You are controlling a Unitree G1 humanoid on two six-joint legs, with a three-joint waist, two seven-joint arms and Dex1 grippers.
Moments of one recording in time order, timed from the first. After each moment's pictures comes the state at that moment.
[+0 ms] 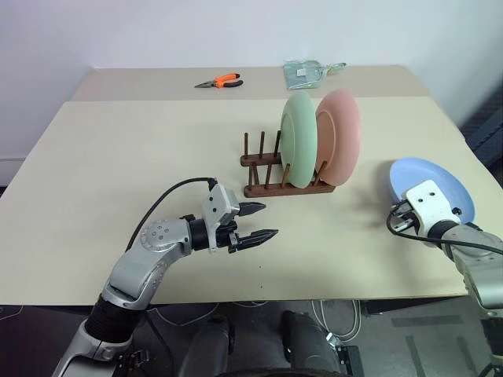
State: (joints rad) left arm -0.25 0.45 -0.21 -0.34 -0.41 0.42 -0.81; right arm -0.12 -0.77 -0.18 -0.13 0.12 0.46 0.40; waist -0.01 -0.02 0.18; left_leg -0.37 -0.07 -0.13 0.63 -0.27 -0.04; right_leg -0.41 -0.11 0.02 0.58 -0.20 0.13
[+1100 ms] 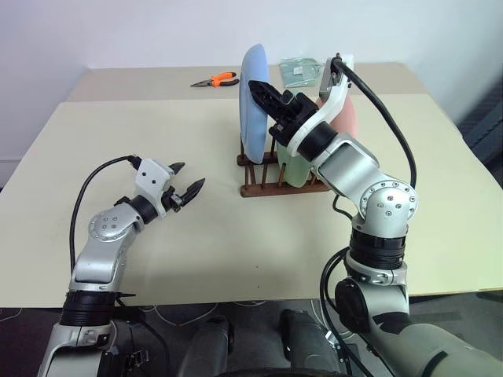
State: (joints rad) left arm -0.27 0.49 0.07 -0.06 -0.23 0.18 -0.60; right arm -0.77 -0.02 -0.16 -0.23 1.24 0.83 -0.24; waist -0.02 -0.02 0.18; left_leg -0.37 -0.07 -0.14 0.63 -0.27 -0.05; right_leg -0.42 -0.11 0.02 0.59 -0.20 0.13
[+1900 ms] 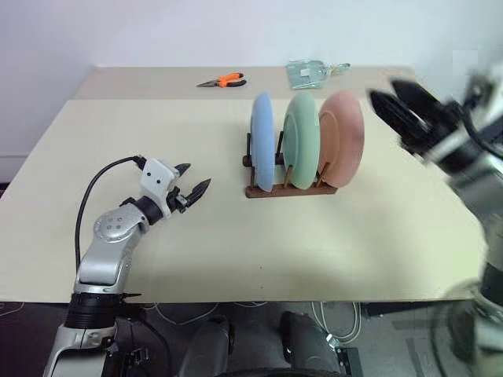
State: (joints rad) left arm -0.26 0.48 0.06 -0.06 -0.23 0.22 -0.60; right arm -0.24 -0.78 -0.49 -0.36 0.81 0.68 0.43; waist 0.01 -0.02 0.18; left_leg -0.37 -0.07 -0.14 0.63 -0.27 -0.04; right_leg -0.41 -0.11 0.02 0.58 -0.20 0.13
